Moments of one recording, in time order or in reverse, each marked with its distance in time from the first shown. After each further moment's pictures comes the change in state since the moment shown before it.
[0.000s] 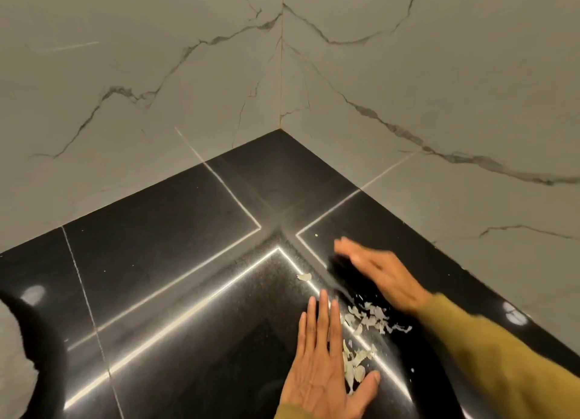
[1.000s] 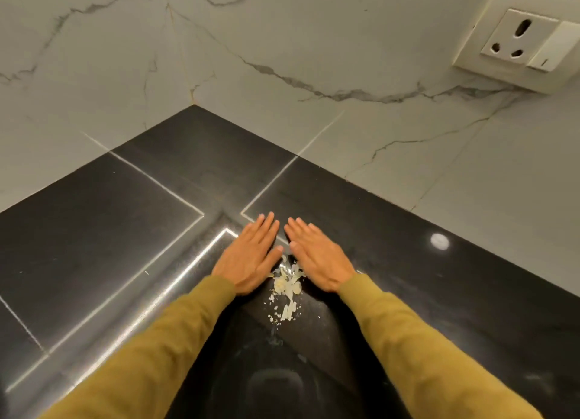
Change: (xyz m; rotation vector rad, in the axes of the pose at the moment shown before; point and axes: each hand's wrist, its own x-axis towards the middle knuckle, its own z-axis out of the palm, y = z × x) left_hand 0.071 -0.054 -0.020 -0.076 -0.313 0.314; right_hand -0.080 0.025 0.072 -0.521 0.183 0.077
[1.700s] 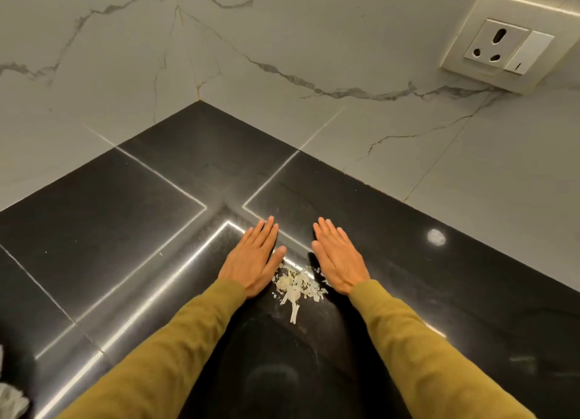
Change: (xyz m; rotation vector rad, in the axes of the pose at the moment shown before) left_hand -0.035 0.021 0.011 -0.006 0.029 -0.078; right_hand -0.051 0.003 0.003 0.012 0.046 0.247
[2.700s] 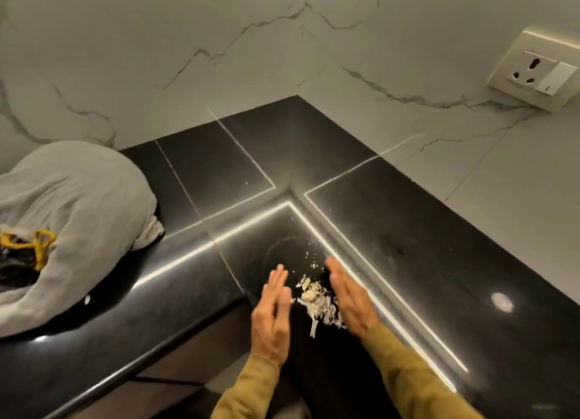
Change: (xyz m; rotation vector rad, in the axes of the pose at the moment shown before) left_hand -0.248 0.164 0.060 -1.057 0.778 -0.519; right_hand -0.191 -0.045 0.022 0.633 -0.176 -0.125
